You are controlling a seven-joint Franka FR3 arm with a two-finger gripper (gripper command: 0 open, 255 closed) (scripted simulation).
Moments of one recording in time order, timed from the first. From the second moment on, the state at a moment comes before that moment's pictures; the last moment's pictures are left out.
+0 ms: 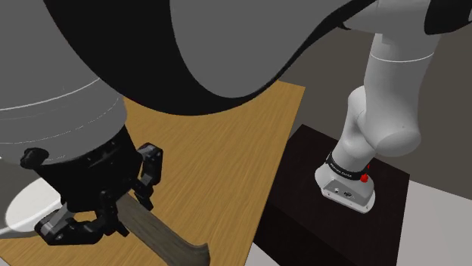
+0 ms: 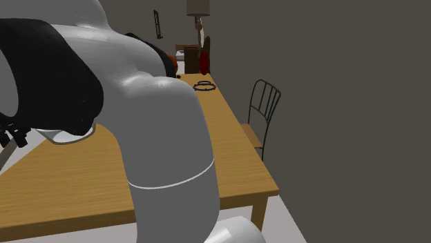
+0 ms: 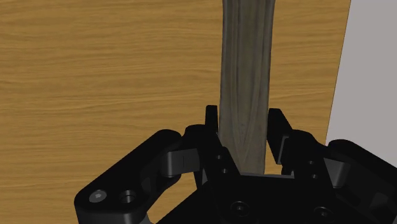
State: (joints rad) arm 0.59 0.28 0.69 -1.49 -0.16 1.75 1.11
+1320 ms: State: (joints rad) arm 0.58 0.32 0.67 -1.72 -0.19 2.00 1.13
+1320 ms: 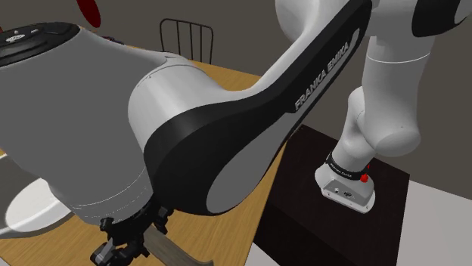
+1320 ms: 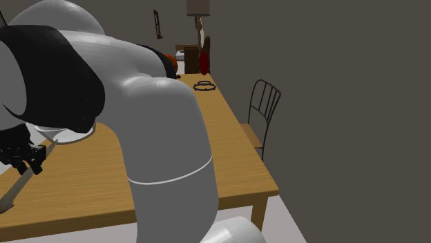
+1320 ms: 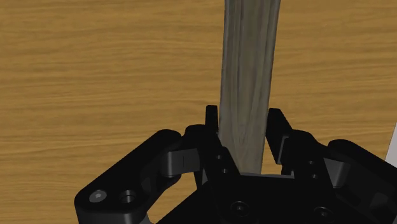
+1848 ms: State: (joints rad) arm 0.59 0.34 0.66 -1.76 -0.21 2.05 1.14
